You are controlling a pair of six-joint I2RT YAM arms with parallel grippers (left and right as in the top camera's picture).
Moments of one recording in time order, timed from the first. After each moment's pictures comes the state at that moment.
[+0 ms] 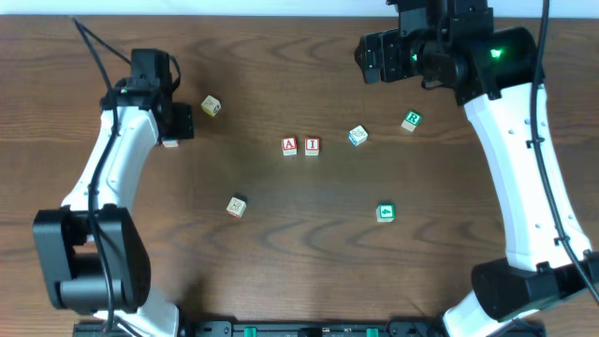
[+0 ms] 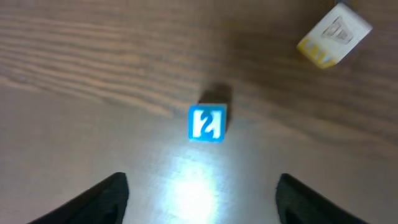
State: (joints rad) left arm 0.02 1.78 1.36 -0.78 -0.18 -0.05; right arm 0.27 1.78 2.06 -1.12 -0.14 0.06
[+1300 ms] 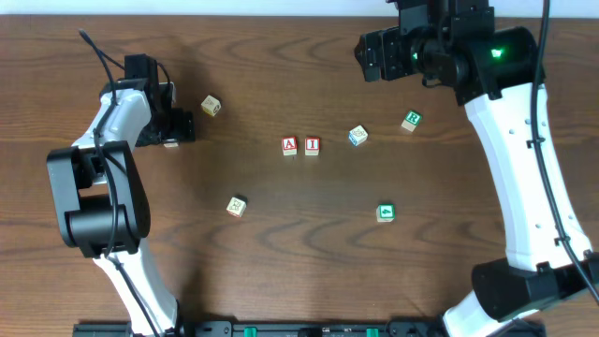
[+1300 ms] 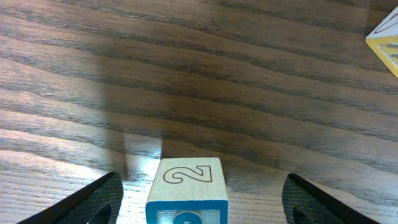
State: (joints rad) left arm 0.12 2.10 1.48 -0.76 0.04 0.01; right arm 0.27 1.78 2.06 -1.10 -0.14 0.04
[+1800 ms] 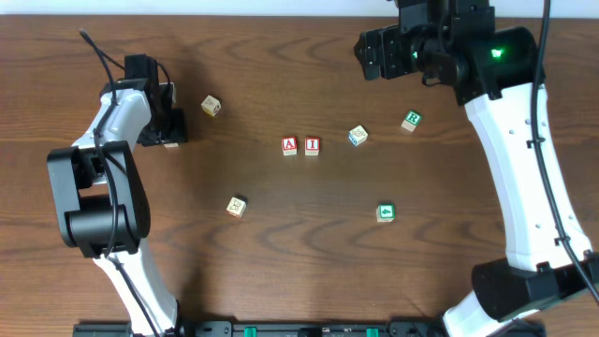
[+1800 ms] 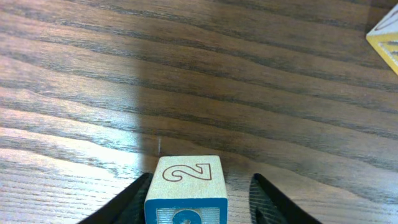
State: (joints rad) left arm 0.12 2.10 1.48 -0.76 0.04 0.01; right arm 0.27 1.78 2.06 -1.08 -0.14 0.04
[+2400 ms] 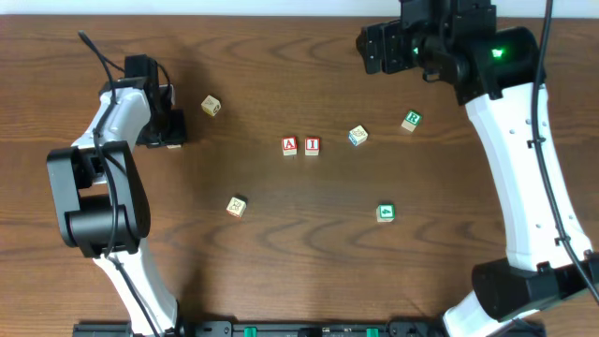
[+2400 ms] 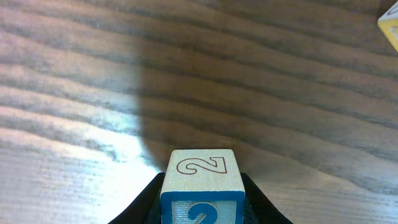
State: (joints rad) left arm 0.12 2.10 1.50 -0.83 0.04 -0.03; right arm 0.27 1.78 2.06 -1.04 -0.12 0.04
